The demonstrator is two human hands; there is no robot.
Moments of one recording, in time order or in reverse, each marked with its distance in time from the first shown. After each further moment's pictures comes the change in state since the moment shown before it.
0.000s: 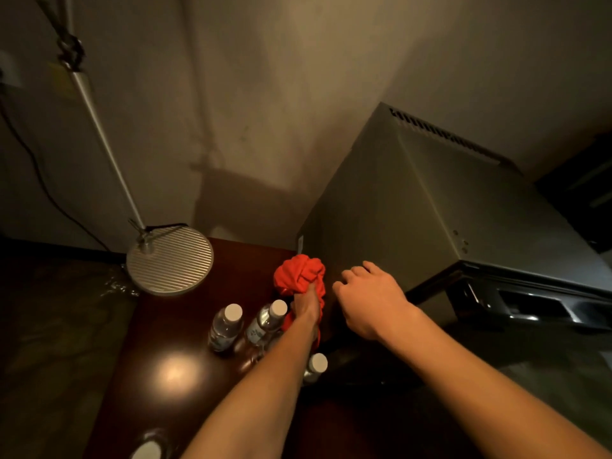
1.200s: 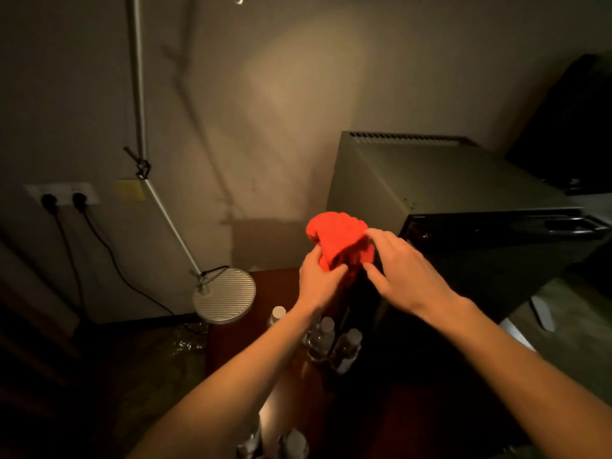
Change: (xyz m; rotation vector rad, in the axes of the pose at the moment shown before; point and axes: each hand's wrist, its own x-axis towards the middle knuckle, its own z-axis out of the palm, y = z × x) left_hand -0.184 0.107 -0.065 0.513 -0.227 0.841; right_hand -0.108 -0.009 -0.016 0.728 0.663 0.255
